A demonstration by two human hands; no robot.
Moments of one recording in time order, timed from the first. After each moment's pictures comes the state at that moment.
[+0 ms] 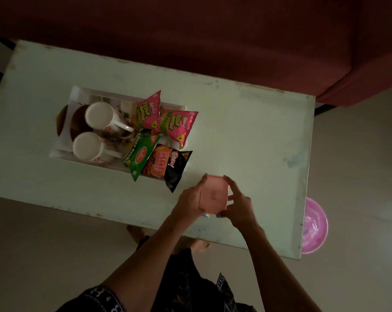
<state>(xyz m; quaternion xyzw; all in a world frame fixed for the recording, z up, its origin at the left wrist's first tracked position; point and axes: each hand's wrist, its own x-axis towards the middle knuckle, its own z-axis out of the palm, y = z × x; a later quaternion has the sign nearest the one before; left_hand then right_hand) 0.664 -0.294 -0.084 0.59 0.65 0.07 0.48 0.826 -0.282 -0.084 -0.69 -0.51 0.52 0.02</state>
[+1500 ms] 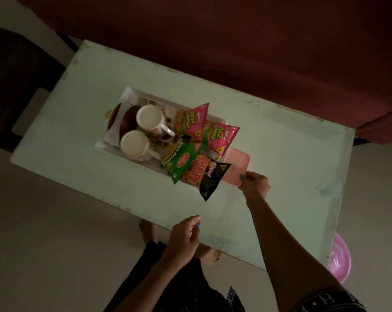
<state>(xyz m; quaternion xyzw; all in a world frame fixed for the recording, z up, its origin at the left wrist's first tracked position) 0.603 -0.375 -0.049 0.41 0.74 0.21 0.48 0.744 -0.198 -0.114 -0.82 -0.33 0.44 0.17</state>
